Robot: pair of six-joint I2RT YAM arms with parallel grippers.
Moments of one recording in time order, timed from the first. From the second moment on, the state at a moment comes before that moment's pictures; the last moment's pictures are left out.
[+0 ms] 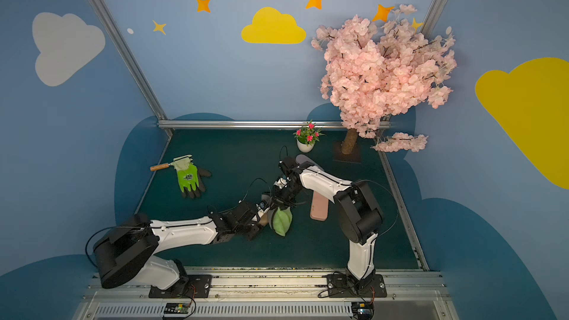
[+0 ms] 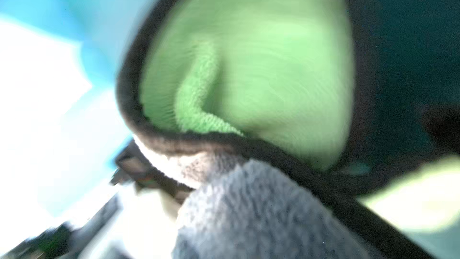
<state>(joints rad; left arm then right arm) -0.89 1.48 0.59 -0.09 -0.14 -0.04 0.68 1.88 1.30 -0.76 -0.78 0.75</state>
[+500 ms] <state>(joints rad) -0.90 1.47 0.57 -0.06 -0.14 -0.02 0.50 1.93 1.26 -0.93 -0.54 0.59</state>
